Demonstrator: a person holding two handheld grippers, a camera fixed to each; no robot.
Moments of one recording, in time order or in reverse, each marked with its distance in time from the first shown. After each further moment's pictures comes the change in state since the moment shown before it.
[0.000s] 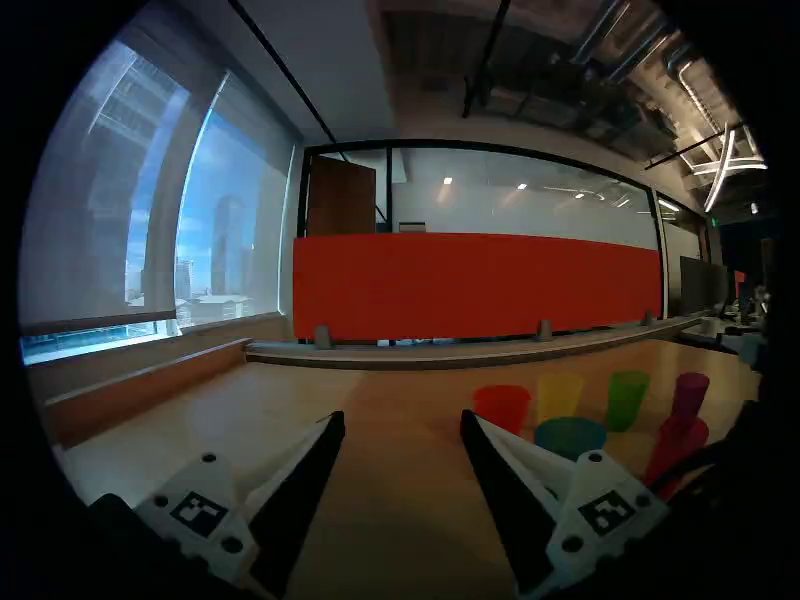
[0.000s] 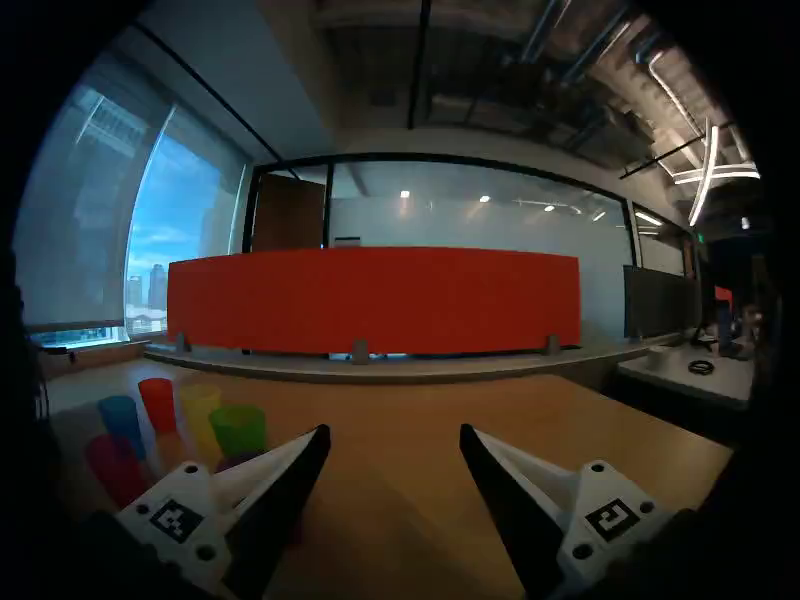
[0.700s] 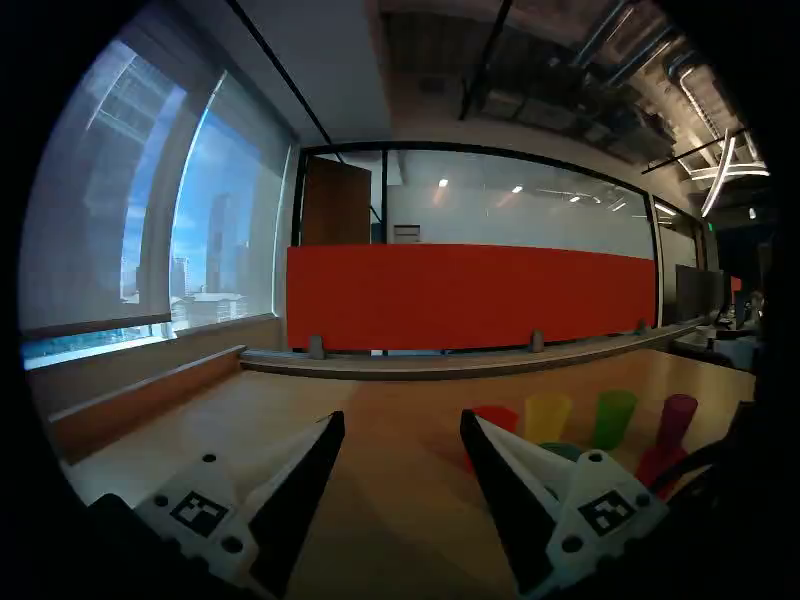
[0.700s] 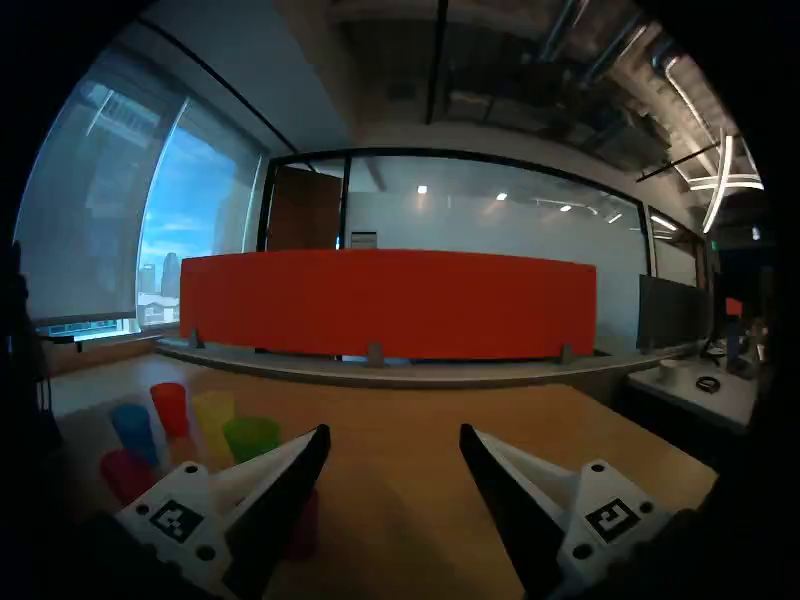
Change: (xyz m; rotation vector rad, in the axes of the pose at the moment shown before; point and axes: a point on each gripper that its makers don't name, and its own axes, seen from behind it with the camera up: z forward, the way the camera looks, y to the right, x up) left arm 0.035 0.008 0.000 -0.026 -0.003 -0.006; right arm 0.033 -0.012 0.007 0.058 -0.027 -0.031
